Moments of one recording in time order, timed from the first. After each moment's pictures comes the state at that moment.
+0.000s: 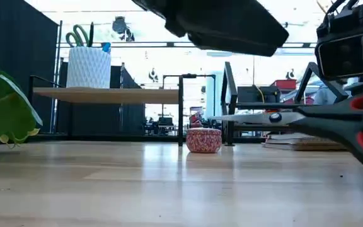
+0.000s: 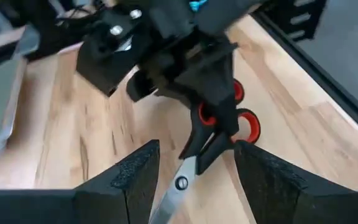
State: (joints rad) left arm -0.40 1.99 1.31 0.11 -0.17 0.11; right arm 0.72 1.71 0.70 0.29 0.30 1.48
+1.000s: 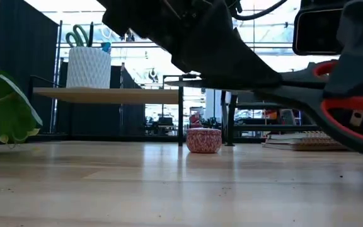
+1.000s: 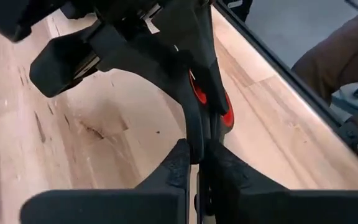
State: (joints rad) left arm -0.31 2.04 1.31 0.09 0.22 0.06; right arm 0.65 1.71 0.70 0.42 0.24 1.18
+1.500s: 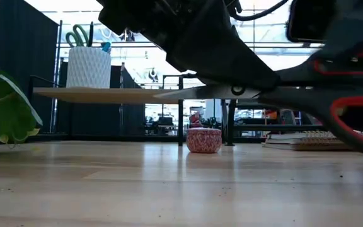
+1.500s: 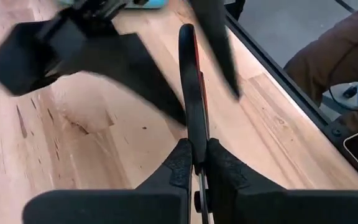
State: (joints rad) left arm -0.32 2.04 1.31 0.08 0.22 0.04; right arm 0.63 1.67 0.70 0.41 0.14 1.06
